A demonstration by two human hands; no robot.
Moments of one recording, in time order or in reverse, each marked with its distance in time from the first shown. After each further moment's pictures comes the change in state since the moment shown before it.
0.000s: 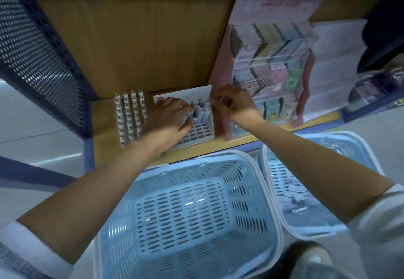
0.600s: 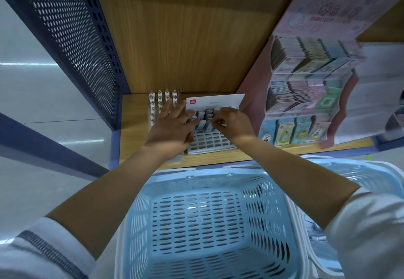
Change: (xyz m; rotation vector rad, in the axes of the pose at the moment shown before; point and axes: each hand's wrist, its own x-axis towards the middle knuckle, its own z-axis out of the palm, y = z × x) left_hand -0.032 -0.049 0.012 0.360 -0.202 -0.063; right_hand 0.018 -0.015 0.084 -0.260 -0.181 -0.106
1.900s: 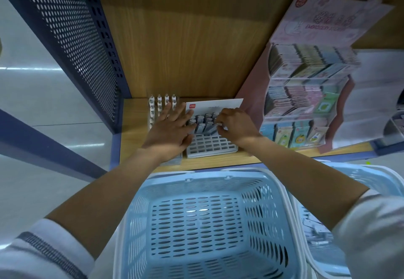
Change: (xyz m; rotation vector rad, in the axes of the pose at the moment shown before) left_hand -0.003 -0.006 -0.001 -0.089 -0.040 0.009; right_hand 0.004 0.004 -0.020 -0.195 -0.110 -0.144
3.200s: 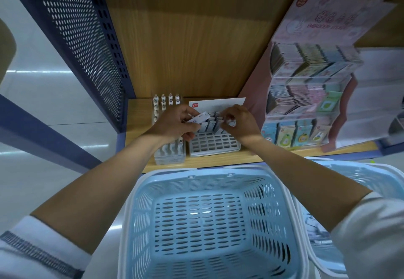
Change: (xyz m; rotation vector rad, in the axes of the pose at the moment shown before) left_hand 0.006 0.003 -0.035 -1.368 -0.016 -0.375; right_hand -0.008 0.010 0.017 0.392 0.187 0.208
